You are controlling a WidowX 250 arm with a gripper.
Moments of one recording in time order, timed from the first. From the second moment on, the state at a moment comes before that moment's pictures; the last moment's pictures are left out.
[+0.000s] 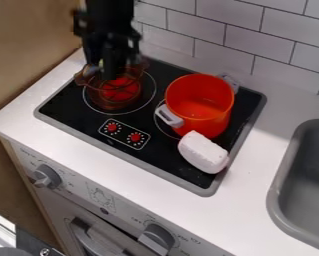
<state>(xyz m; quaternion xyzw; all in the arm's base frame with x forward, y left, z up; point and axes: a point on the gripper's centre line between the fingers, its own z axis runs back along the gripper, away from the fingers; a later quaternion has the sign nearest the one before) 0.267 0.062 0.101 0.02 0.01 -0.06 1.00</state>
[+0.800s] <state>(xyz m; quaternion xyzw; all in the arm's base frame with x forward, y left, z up) 0.242 0.023 0.064 0.06 -0.01 -0.04 1.00</state>
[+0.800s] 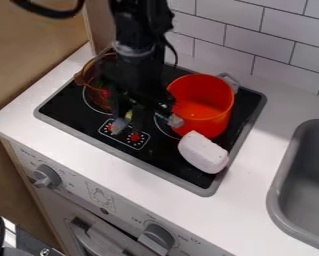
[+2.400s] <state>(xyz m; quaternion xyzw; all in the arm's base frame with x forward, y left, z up) 0.252 0.028 0.111 0.02 -0.03 -0.02 1.00</state>
